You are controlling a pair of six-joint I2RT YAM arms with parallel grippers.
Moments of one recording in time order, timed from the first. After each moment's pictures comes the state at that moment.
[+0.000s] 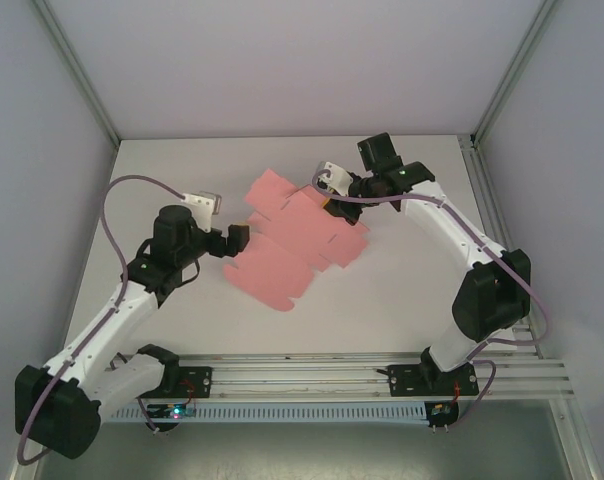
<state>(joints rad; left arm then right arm) -0.30 0.99 0.70 -0.21 0.22 -0.14 0.39 1.63 1.48 -0.80 -0.56 -0.69</state>
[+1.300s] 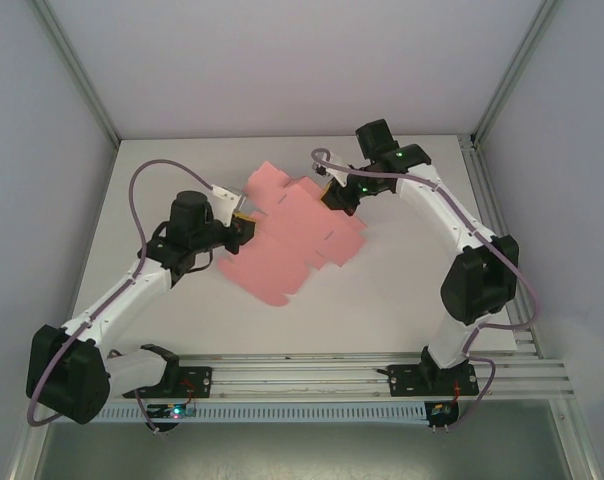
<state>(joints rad) -0.36 1.18 0.82 -0.18 0.41 -0.03 0.37 1.76 1.67 -0.96 -0.64 -0.61</state>
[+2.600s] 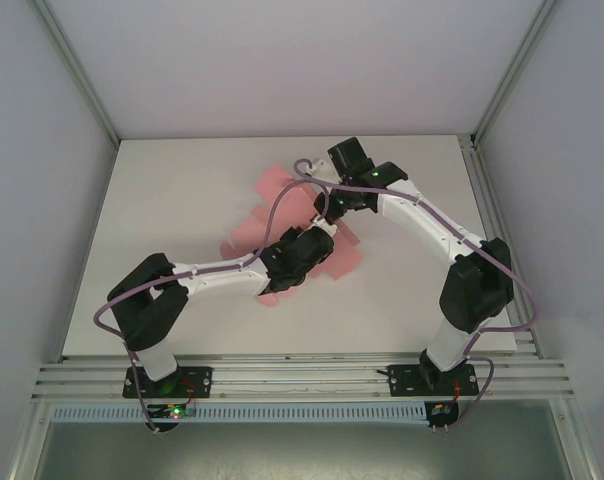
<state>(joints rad) -0.94 1.73 1.09 -0.12 -0.57 0.06 0.52 1.72 1.55 -0.80 -0.20 -0.21</state>
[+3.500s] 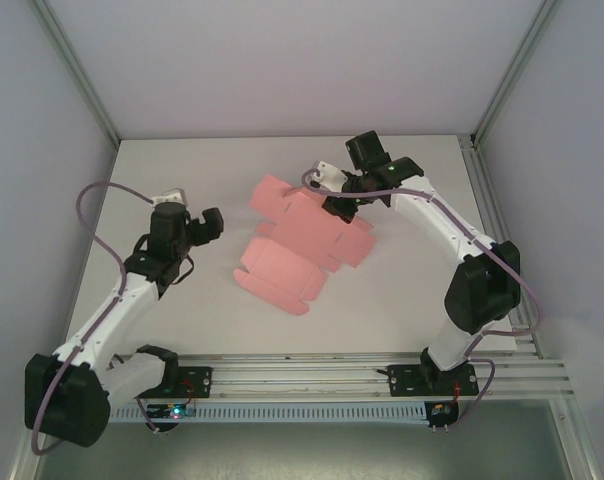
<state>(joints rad) -0.20 1.08 0.70 -0.23 -0.03 -0.45 0.43 1.70 1.55 -0.85 -0.40 -0.64</state>
